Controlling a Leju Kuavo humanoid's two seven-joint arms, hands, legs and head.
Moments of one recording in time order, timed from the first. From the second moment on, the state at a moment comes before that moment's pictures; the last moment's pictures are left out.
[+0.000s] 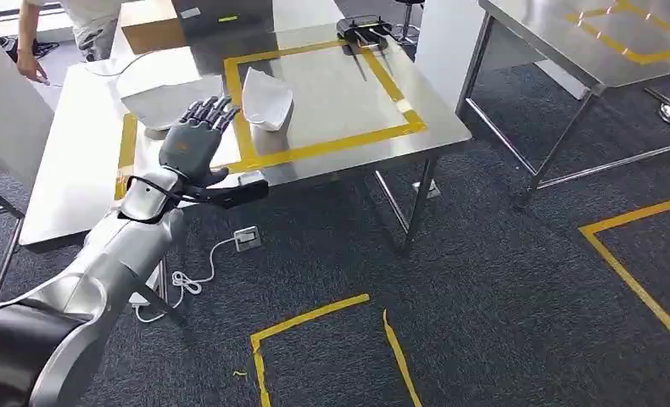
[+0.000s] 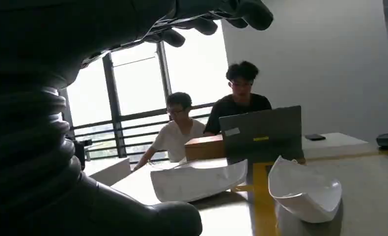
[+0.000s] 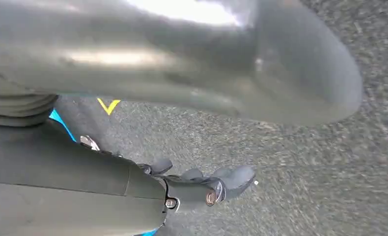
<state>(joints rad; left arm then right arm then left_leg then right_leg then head) -1.05 -0.07 -0.33 -0.31 -1.33 0.33 -0.18 -0.05 -0.01 -1.05 -0.20 1.30 -0.09 0.03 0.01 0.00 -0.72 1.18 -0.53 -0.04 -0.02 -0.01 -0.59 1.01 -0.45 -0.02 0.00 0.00</state>
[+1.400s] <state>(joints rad) -1.07 0.00 -0.30 -0.31 -1.29 0.29 -0.23 -0.06 0.01 -1.06 -0.20 1.31 -0.10 0.04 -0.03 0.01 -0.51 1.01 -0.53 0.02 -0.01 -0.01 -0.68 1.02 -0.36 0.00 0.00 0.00</state>
